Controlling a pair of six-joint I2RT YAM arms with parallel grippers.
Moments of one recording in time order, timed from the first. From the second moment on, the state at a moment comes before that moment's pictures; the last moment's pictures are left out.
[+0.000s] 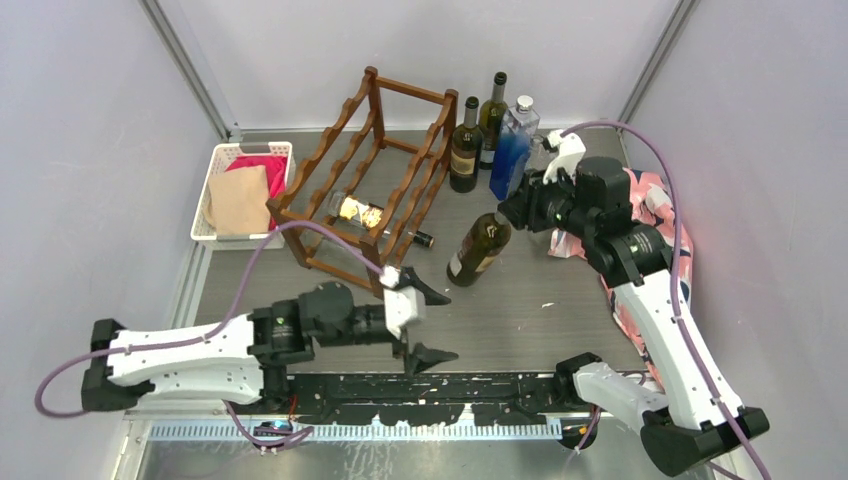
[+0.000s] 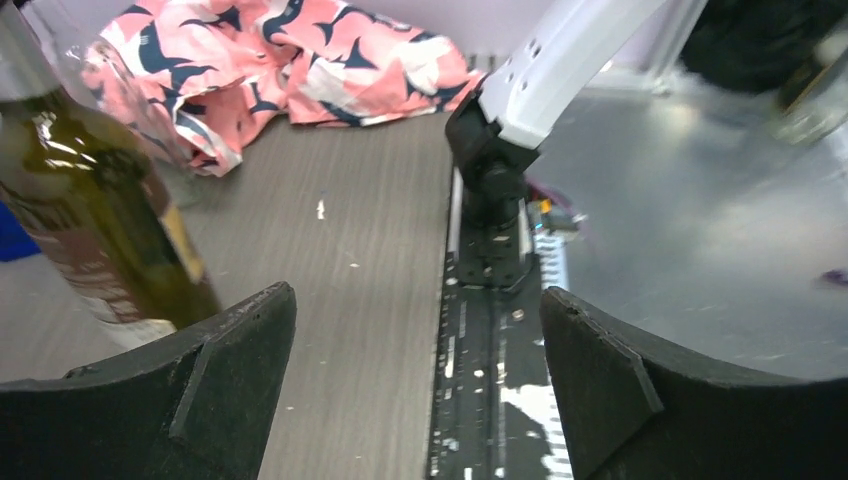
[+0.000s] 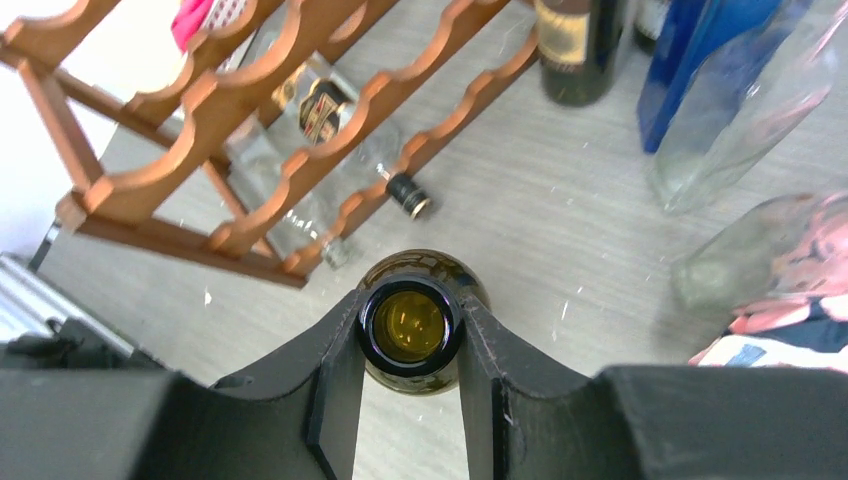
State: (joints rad) left arm -1.30 0.89 0.83 0.01 0.18 -0.04; right arm 0.33 1.01 1.28 -0.67 -0.22 0.21
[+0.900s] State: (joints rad) left arm -1.51 1.41 0.54 0.72 -0.58 0.11; right arm 0.33 0.77 1.07 -0.81 -0.48 0.25
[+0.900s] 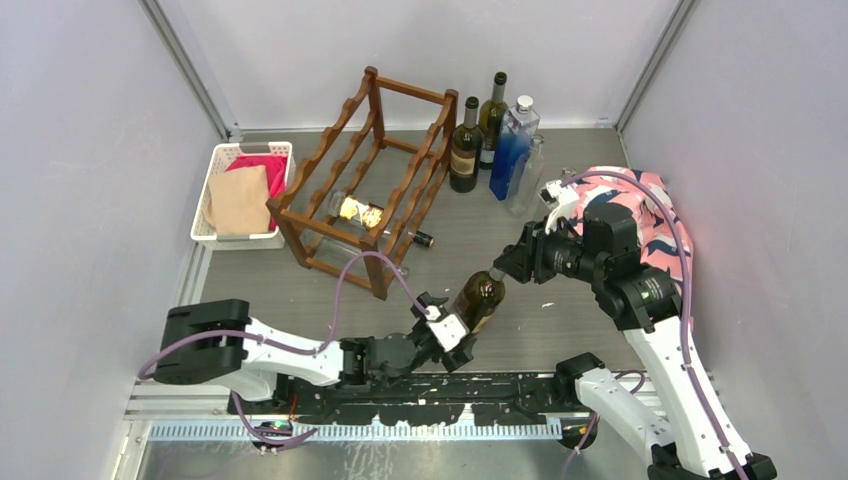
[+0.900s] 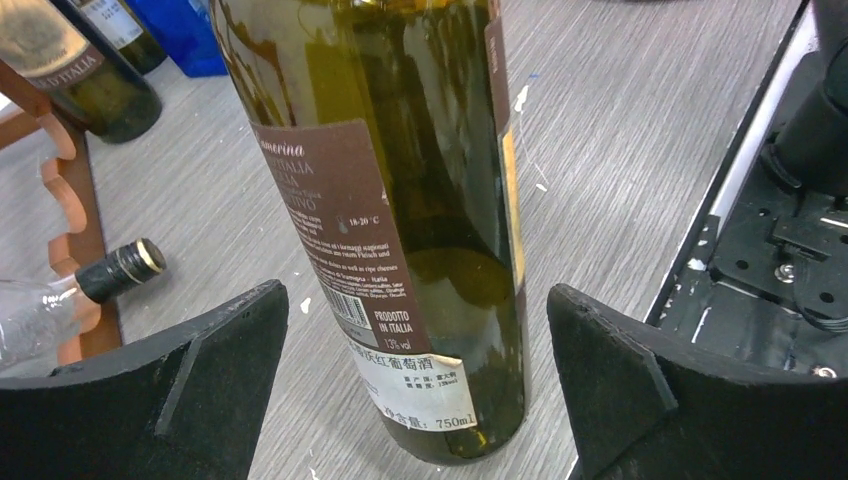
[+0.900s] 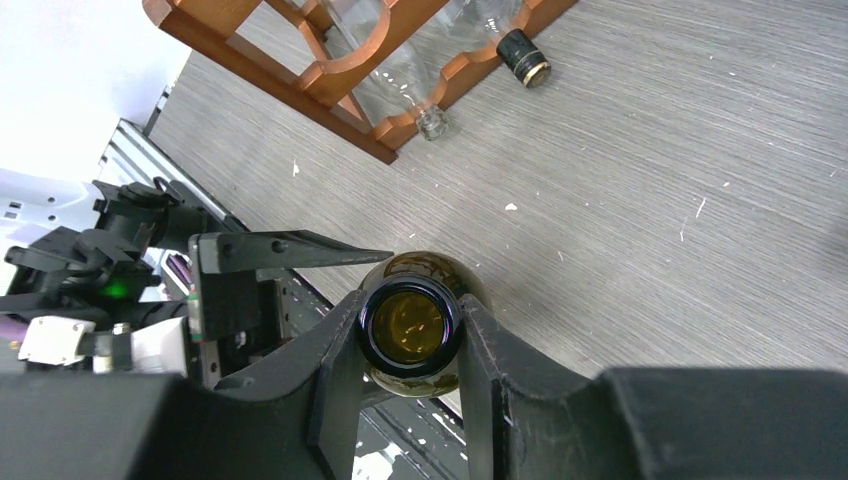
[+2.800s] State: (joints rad) left arm -1.26 1.05 0.49 -0.13 -0.07 0.00; right arm 0.37 0.80 1.01 -0.73 -0.59 0.19
